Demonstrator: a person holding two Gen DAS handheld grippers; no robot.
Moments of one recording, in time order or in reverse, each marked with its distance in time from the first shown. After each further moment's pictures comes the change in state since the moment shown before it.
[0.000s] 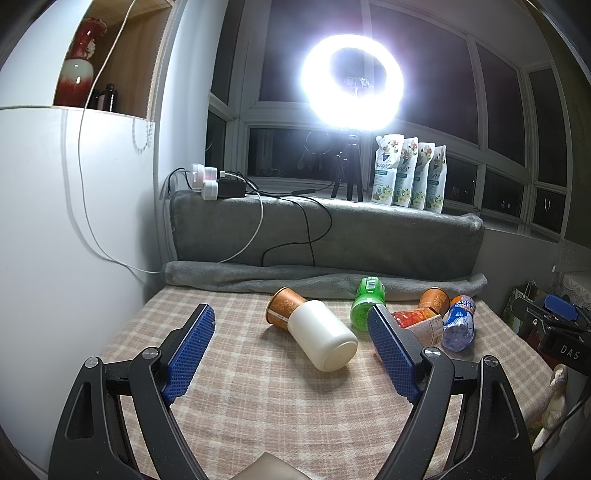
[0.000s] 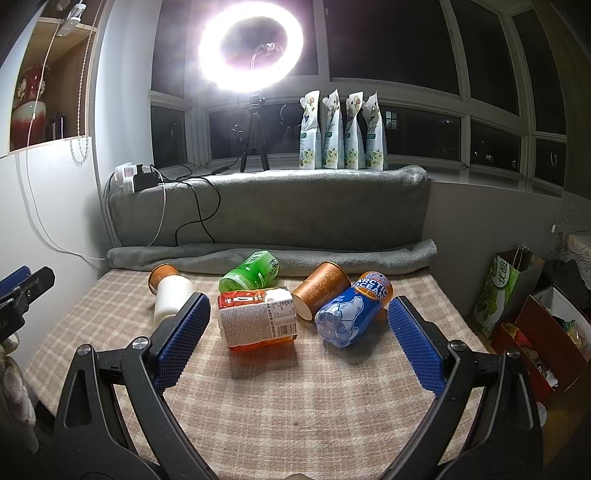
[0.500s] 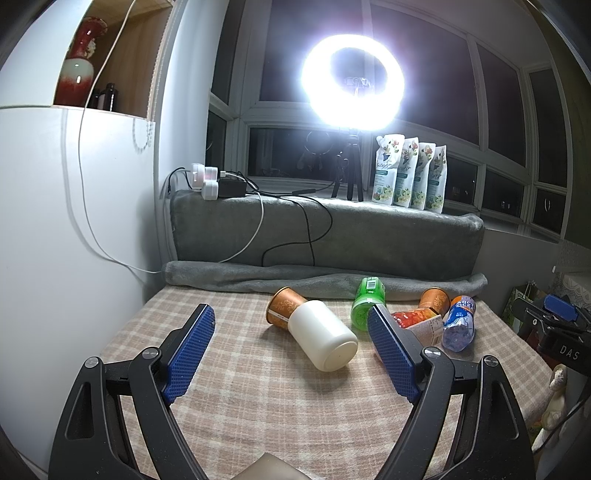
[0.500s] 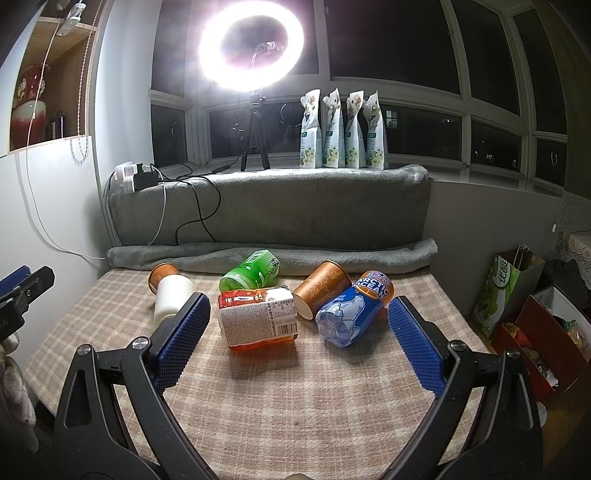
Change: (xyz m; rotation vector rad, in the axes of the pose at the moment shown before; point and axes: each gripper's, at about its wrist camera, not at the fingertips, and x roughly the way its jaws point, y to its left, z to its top) left arm 0.000 0.000 0.000 -0.002 0.001 0.000; right arm 0.001 0.001 0.000 -0.002 0.001 0.001
